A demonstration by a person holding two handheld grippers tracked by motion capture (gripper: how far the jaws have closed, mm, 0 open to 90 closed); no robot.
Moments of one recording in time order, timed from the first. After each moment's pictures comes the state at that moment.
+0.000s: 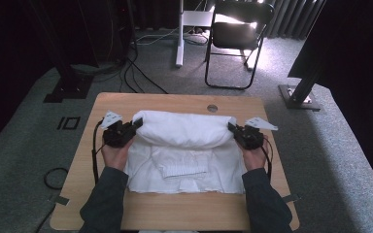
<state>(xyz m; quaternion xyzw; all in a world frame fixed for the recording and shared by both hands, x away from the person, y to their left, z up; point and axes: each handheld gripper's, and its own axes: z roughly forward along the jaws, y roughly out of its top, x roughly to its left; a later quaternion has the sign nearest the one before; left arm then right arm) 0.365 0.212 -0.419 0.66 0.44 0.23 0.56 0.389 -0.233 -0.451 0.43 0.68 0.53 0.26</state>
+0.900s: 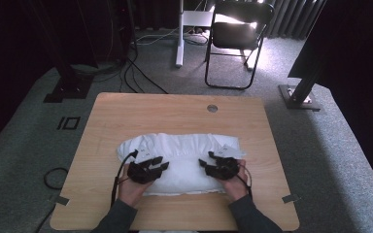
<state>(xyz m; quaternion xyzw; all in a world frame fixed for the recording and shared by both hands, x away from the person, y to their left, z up) 0.312 0.135 -0.514 0.81 0.39 0.16 0.41 0.331 -0.147 -0.521 0.37 0.80 0.43 0.19</state>
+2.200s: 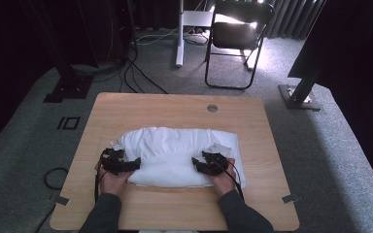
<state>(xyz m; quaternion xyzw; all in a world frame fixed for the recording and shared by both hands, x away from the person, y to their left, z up) 0.362 0.224 -0.552 0.72 0.58 0.21 0.31 0.360 -0.131 -0.539 0.41 0.79 0.42 0.18</state>
